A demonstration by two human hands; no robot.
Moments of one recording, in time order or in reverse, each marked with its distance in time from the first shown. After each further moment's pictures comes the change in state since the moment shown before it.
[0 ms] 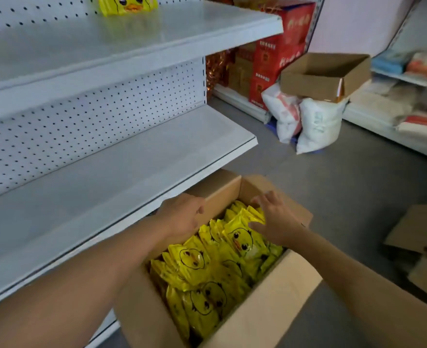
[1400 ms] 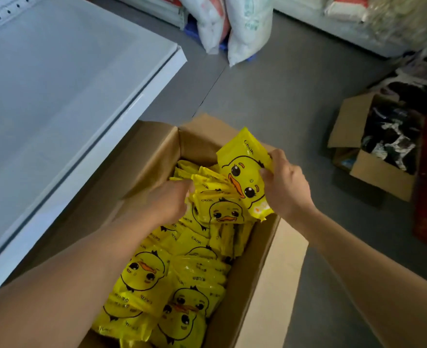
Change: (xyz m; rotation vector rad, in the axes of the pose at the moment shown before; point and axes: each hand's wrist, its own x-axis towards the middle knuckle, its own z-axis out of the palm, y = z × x) left_hand 0.222 0.000 0.174 -0.146 -0.330 0.243; right_hand 0.069 0.104 0.074 0.142 0.258 0.685
